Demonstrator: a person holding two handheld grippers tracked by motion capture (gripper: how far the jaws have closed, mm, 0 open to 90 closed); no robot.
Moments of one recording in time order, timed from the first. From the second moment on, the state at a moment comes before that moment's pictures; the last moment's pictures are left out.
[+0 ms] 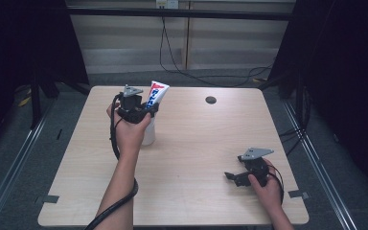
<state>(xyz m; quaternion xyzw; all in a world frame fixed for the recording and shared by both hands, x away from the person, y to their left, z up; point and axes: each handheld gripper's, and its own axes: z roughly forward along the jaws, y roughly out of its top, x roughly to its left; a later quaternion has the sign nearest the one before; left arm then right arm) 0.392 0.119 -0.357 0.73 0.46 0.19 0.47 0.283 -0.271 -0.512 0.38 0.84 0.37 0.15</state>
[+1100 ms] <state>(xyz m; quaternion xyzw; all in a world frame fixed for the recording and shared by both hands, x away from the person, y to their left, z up) 0.428 0.124 -0.389 0.71 0.50 0.21 0.45 0.283 -0.271 -0.512 0.38 0.84 0.37 0.15</state>
